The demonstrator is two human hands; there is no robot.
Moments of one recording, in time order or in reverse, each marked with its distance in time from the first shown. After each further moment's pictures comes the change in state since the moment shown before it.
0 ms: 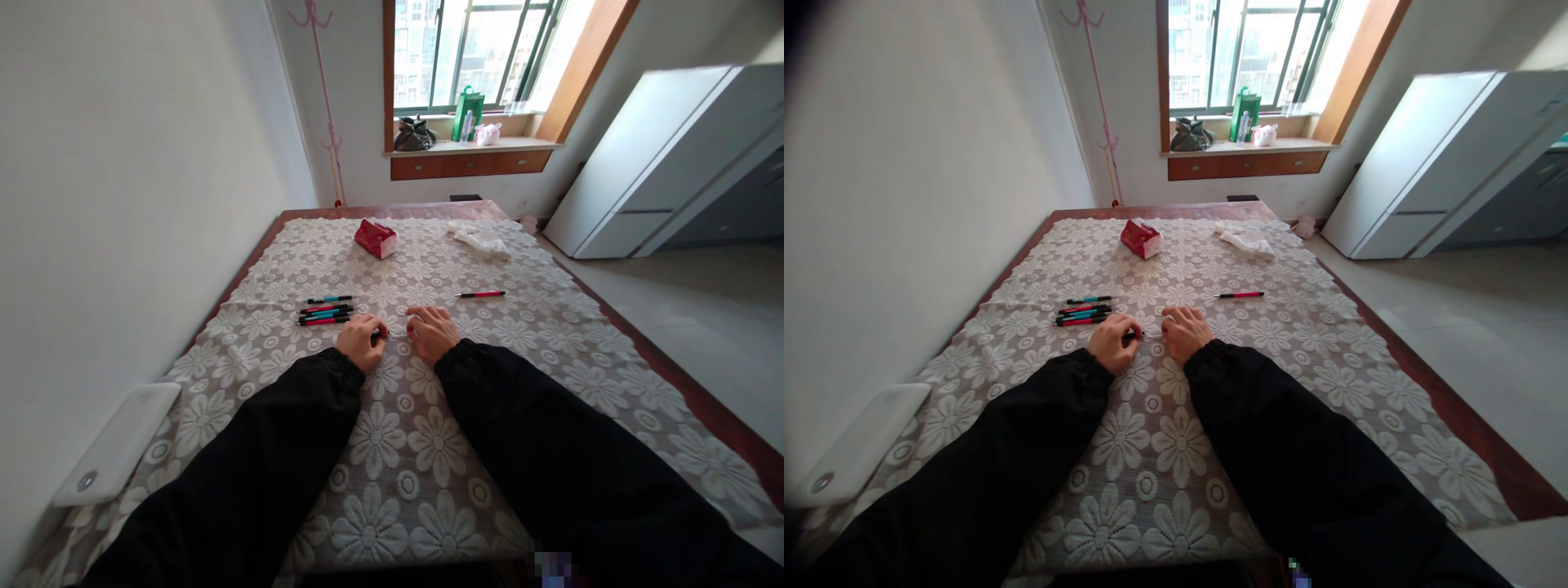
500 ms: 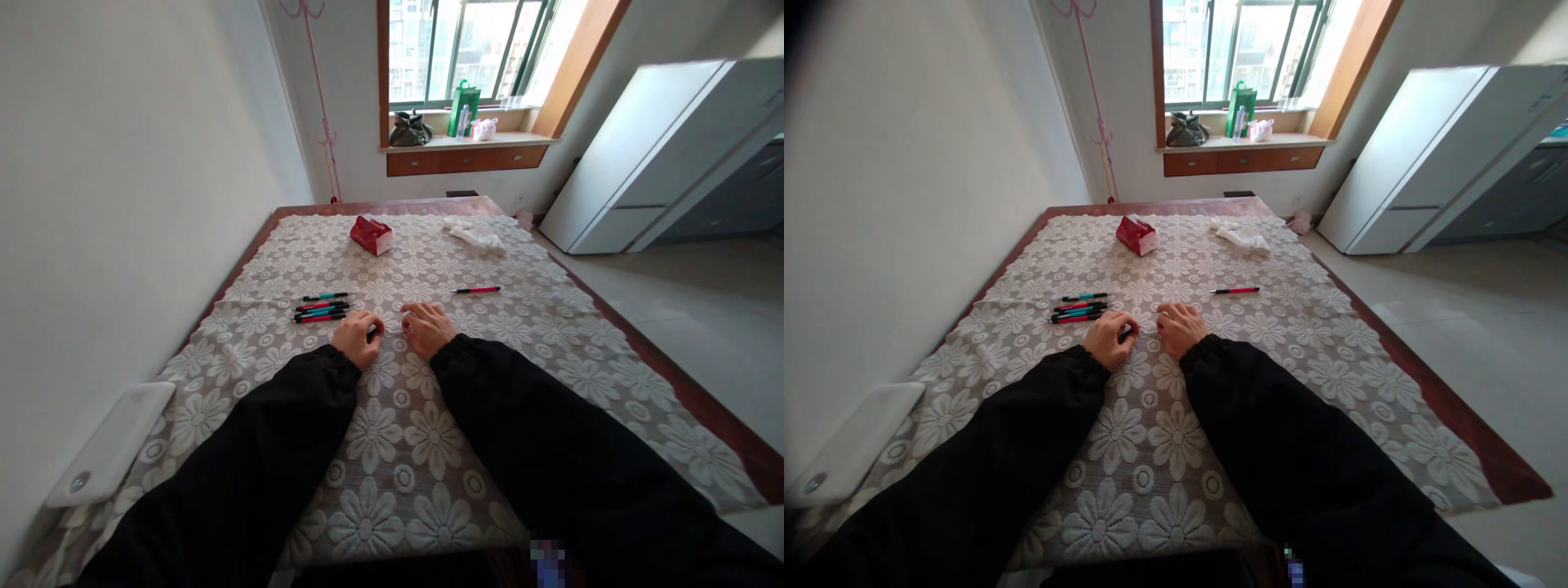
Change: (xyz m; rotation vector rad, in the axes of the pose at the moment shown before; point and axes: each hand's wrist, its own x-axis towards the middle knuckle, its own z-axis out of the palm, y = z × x) left_hand 0.000 -0.001 0.001 0.009 -0.006 0.004; right_hand 0.000 0.000 0.000 0.007 -0.022 0.015
